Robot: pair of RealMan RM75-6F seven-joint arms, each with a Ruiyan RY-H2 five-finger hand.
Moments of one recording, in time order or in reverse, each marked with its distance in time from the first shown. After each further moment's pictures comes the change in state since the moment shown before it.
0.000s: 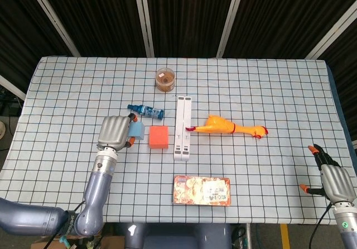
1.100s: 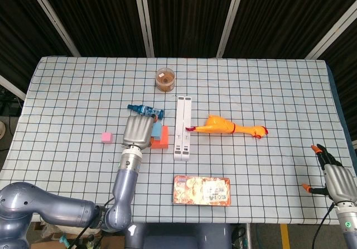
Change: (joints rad) left arm -0.169 -0.202 -0.026 0.205 -0.071 0.010 0.074; right arm -0.001 0.003 0.003 0.020 0.004 -0.006 0.040
